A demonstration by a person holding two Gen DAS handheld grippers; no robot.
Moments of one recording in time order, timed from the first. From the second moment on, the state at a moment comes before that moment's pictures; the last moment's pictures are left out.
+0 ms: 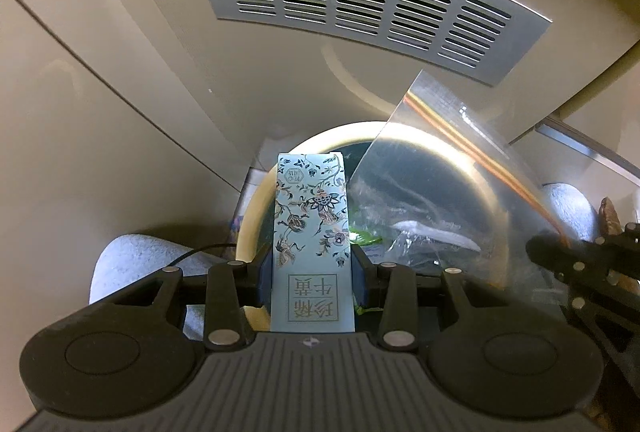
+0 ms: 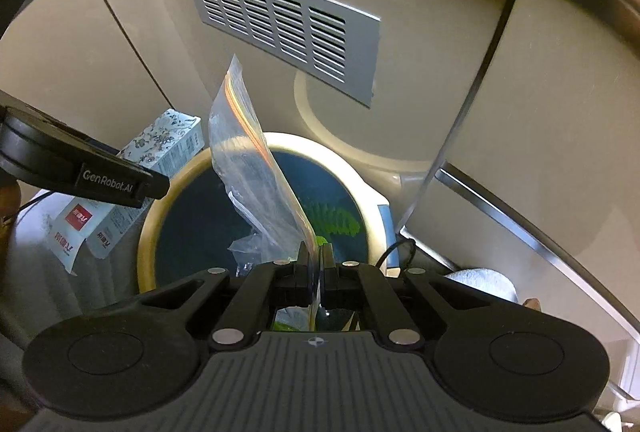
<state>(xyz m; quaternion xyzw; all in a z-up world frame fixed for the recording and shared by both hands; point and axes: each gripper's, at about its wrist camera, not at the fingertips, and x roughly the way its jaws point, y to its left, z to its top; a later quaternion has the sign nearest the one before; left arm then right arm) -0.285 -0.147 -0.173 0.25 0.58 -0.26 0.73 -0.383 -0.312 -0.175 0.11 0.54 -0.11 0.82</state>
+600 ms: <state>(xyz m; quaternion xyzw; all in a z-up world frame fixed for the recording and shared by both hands) -0.288 -0.167 -0.209 0.28 0.59 -0.25 0.71 -0.378 -0.319 -0.191 0.12 0.57 -0.13 0.81</state>
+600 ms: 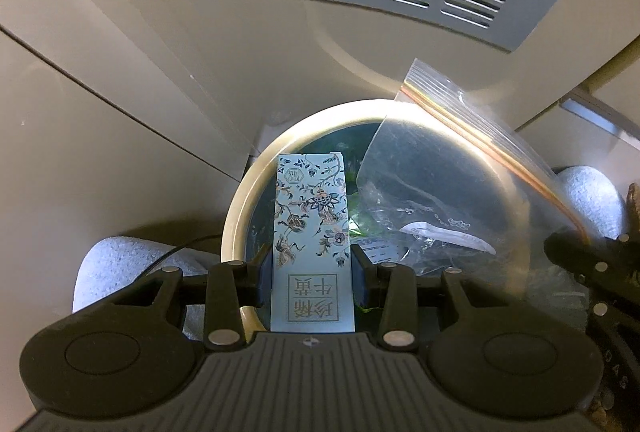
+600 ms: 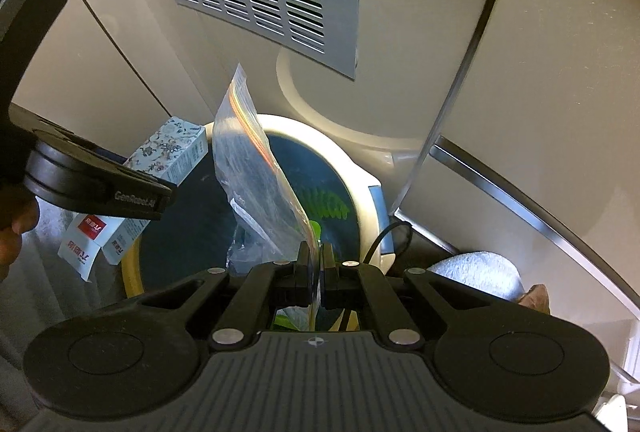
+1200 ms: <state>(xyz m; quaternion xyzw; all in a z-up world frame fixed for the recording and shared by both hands) -0.290 -0.160 -0.199 0.29 0.56 -0.25 0.73 -0.377 -0.311 -0.177 0.09 0.55 -0.17 0.81</state>
